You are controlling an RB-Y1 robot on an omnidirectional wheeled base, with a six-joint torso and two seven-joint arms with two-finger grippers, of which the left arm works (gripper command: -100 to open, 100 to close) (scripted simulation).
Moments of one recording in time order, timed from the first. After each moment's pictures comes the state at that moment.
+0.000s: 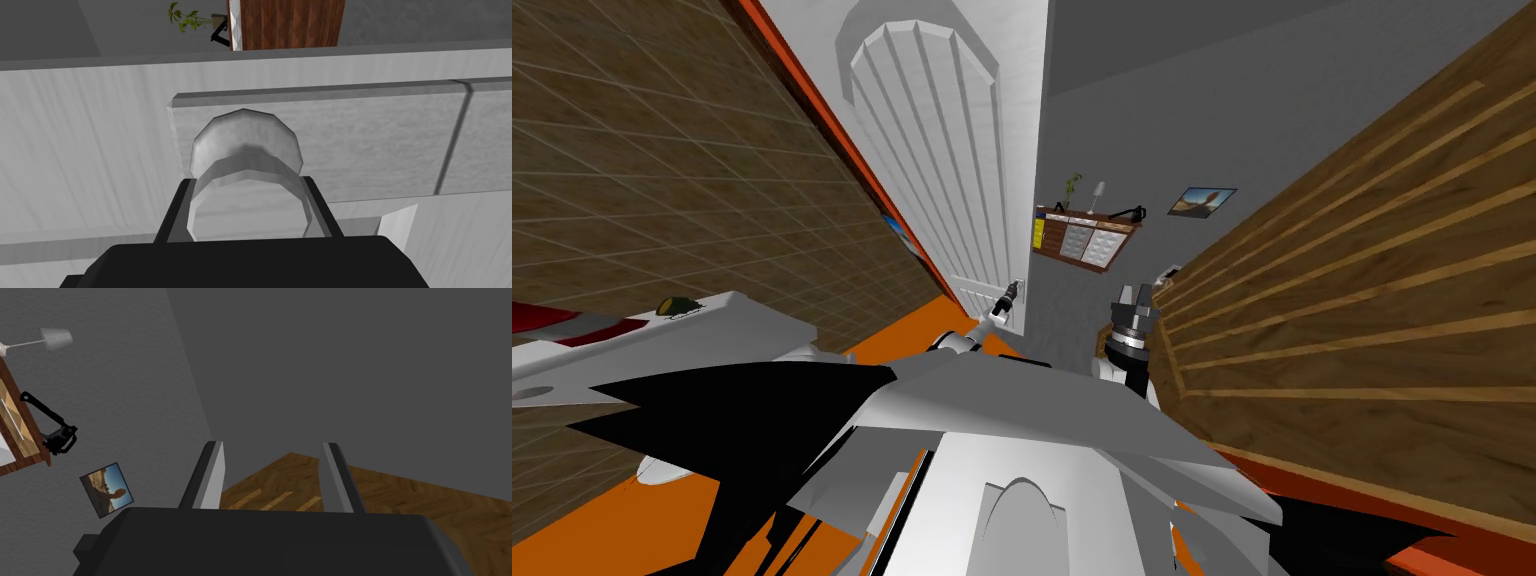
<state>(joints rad) -0.46 0.07 -0.08 -0.68 0.00 -0.46 0.09</state>
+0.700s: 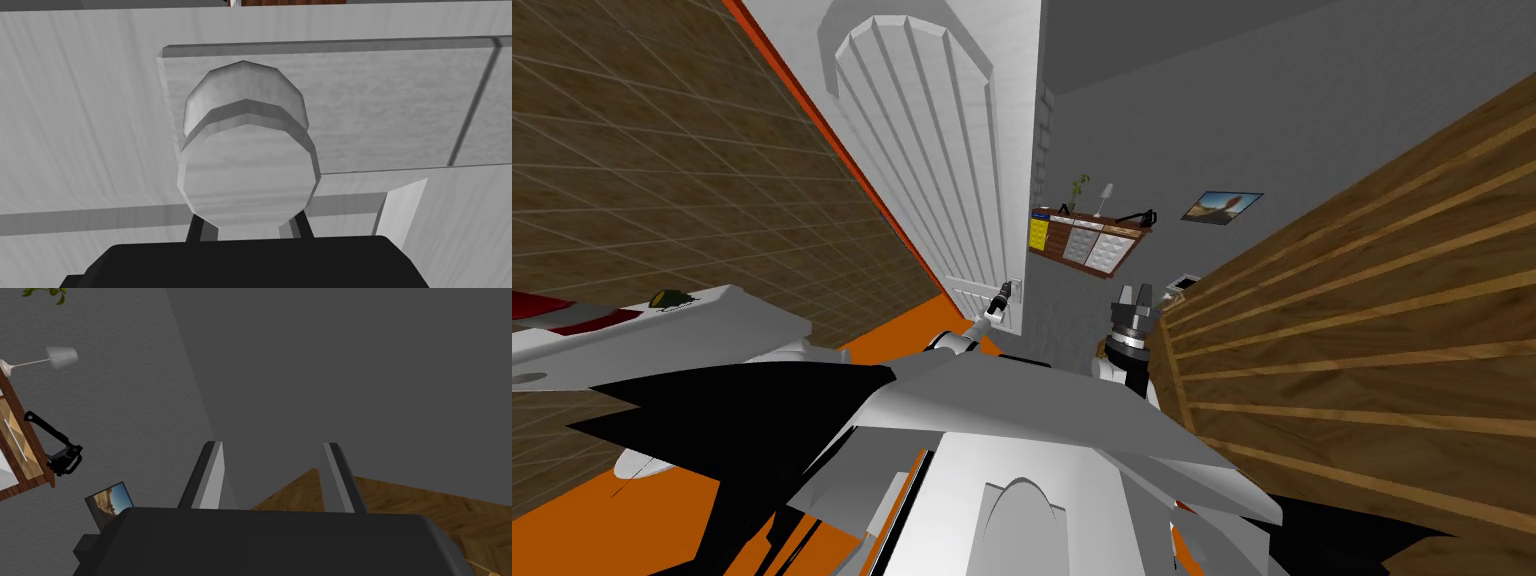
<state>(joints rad) -0.45 0.09 -0.01 -0.67 0.02 -0.46 0.07</state>
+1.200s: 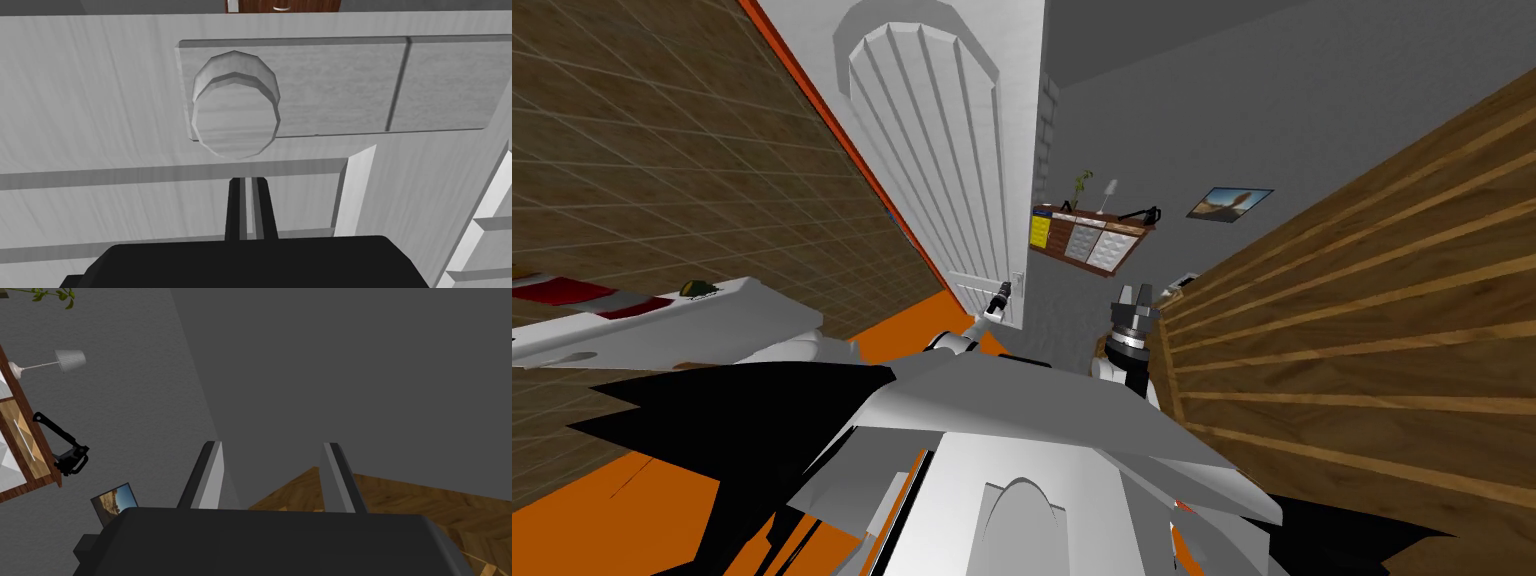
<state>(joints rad) -0.45 0.09 0.00 -0.69 0.02 -0.45 0.07</state>
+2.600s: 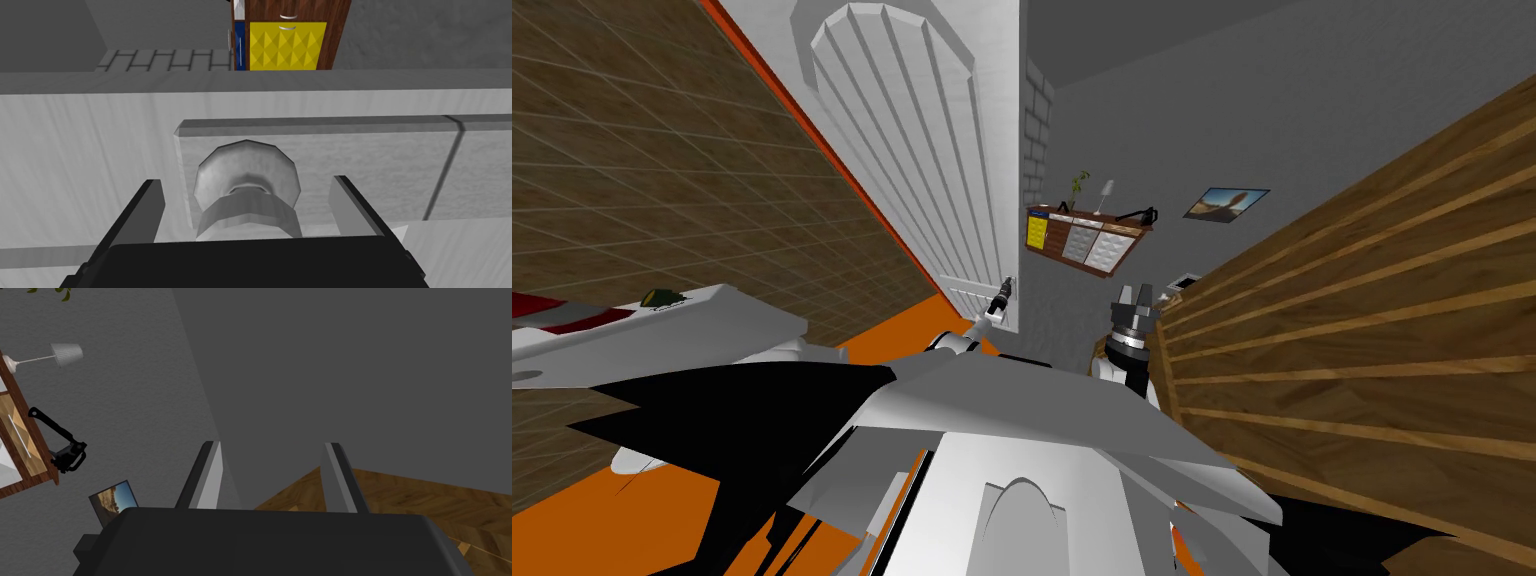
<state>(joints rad) -0.45 0.08 0.01 -0.68 0.03 -0.48 0.07</state>
